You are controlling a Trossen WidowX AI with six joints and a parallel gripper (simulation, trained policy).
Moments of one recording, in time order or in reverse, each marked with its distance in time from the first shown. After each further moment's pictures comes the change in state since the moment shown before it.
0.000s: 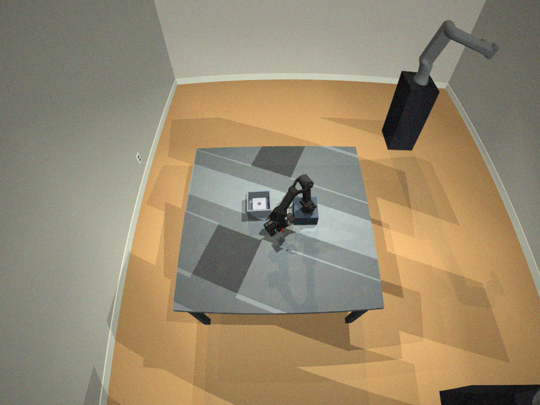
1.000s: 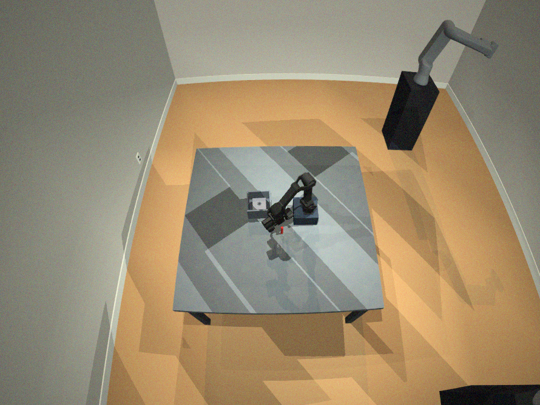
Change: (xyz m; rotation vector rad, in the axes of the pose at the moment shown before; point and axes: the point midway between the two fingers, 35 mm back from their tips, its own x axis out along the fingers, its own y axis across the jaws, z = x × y) arm -0.044 -0.003 0.021 -0.005 -0.097 -0.056
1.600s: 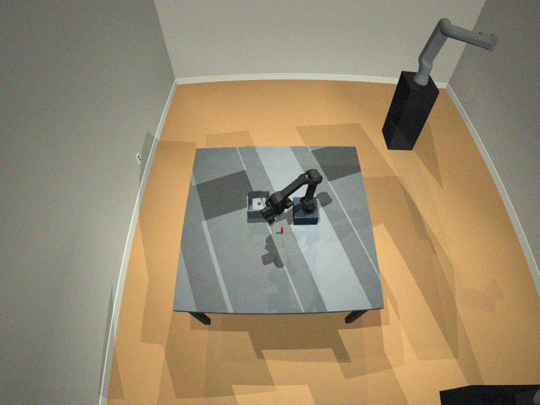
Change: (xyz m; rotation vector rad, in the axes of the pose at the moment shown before) arm -0.076 -0.025 0.037 -0.111 -0.048 -0.006
